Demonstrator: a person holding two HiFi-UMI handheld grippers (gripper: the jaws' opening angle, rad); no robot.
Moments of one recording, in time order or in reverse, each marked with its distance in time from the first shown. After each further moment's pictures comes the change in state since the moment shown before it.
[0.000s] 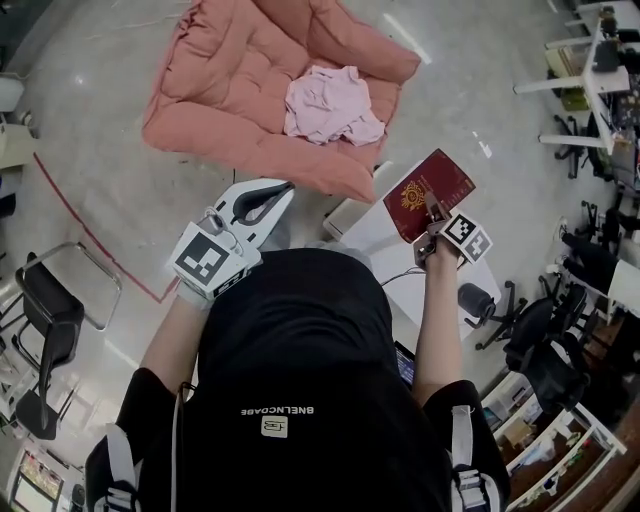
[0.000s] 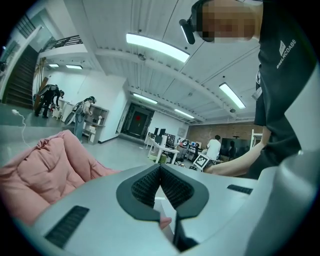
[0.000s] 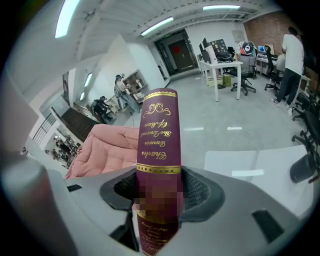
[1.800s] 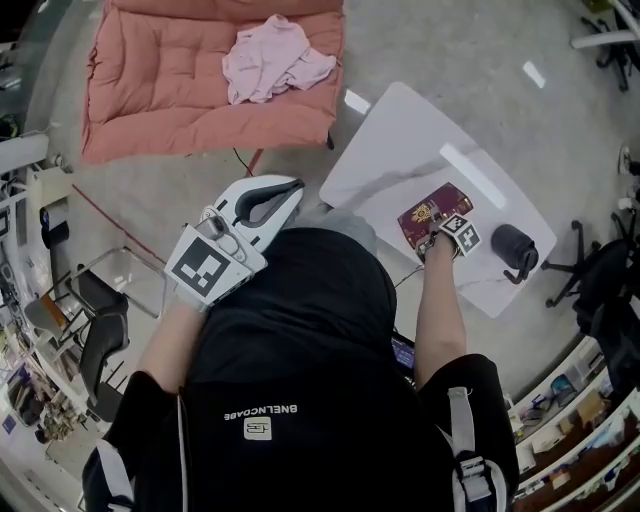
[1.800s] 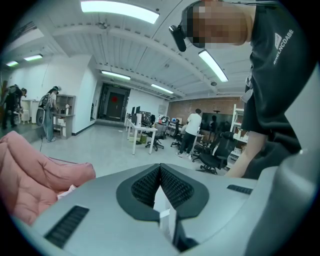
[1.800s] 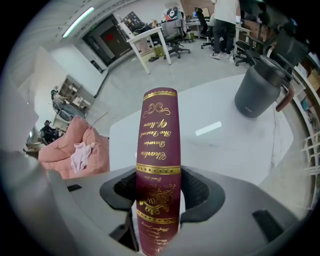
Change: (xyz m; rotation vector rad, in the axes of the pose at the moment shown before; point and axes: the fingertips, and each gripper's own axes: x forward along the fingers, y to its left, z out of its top) left arm 0.242 -0.274 -0.066 0.137 0.227 -0.173; right arm -0.009 -0.478 -0.197 0.514 0.188 -0.304
